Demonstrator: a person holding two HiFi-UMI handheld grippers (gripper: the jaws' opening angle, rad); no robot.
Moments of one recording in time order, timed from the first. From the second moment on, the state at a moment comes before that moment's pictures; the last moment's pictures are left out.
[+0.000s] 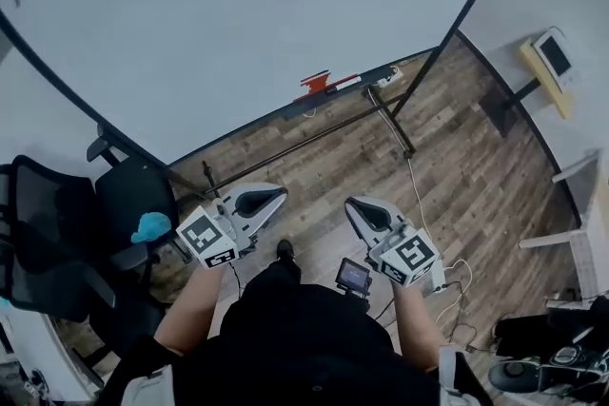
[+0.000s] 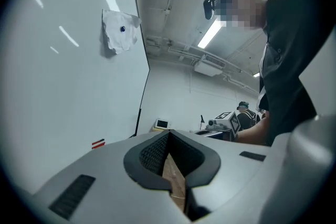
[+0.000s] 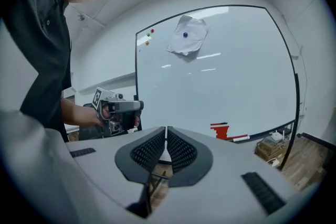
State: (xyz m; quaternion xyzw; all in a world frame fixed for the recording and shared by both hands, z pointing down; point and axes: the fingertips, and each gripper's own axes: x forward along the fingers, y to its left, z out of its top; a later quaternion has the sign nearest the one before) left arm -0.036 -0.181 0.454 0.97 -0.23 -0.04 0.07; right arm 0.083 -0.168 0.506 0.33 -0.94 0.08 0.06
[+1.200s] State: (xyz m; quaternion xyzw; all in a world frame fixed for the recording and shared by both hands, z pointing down) left arm -0.054 -0.408 0.088 0.73 -0.48 0.18 -0.44; right arm 0.051 -0.424 0.093 0.24 -0.88 -0.38 -0.12
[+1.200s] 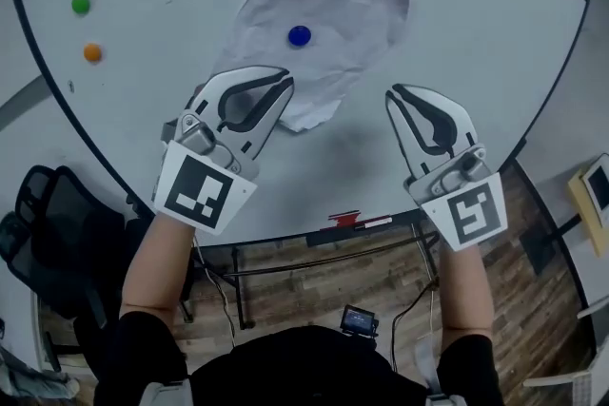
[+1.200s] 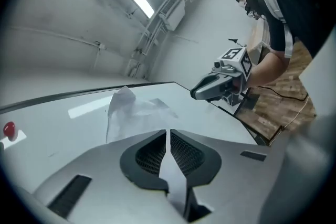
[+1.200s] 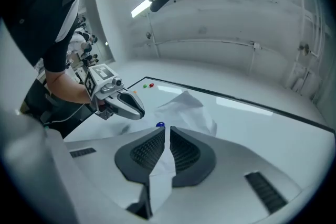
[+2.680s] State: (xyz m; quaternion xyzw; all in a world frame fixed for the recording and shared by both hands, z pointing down) left arm -0.052 -0.479 0.065 0.60 -0.57 0.33 -0.46; right arm -0.038 -0.455 -0.055 0.21 -0.77 -0.60 0.00
